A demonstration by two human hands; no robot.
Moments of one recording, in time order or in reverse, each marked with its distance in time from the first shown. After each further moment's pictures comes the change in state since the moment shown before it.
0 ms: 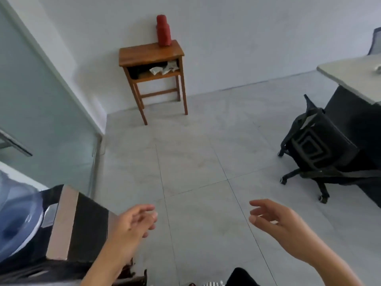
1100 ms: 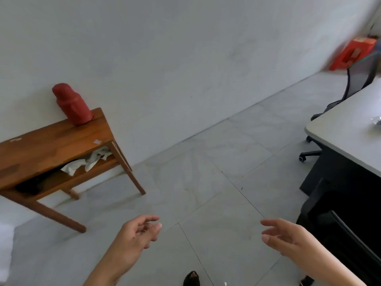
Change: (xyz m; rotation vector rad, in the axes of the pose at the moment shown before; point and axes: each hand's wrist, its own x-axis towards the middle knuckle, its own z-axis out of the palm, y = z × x) left_hand 0.752 0.409 0.193 0.236 -0.330 0.129; right_hand 0.655 -0.079 -0.363 0.171 0.207 0.249
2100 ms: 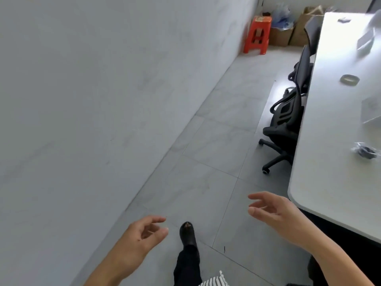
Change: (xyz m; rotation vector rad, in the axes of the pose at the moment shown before) left_hand 0.607 0.386 0.168 0.306 -0.536 0.103; right_hand 0.500 -0.090 -0.348 0.163 0.326 0.130
